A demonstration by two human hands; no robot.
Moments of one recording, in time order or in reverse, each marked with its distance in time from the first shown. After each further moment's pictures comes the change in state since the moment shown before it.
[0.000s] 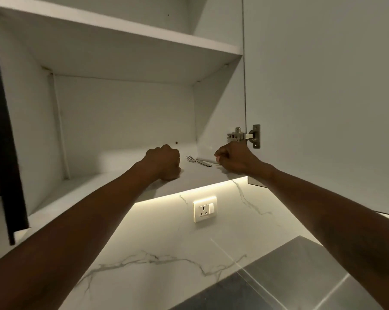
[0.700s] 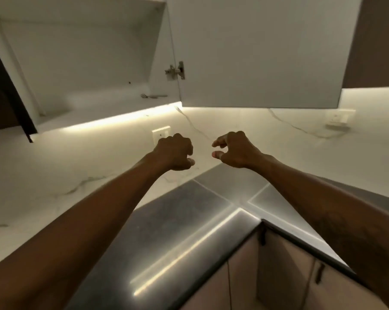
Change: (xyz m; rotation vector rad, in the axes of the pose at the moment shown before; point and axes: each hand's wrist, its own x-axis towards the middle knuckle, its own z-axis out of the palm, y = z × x) left_hand -0.285 0.209 -0.033 -0.113 -0.143 0.298; right_hand -0.372 -0.031 -0.093 -0.046 -0.091 0.263
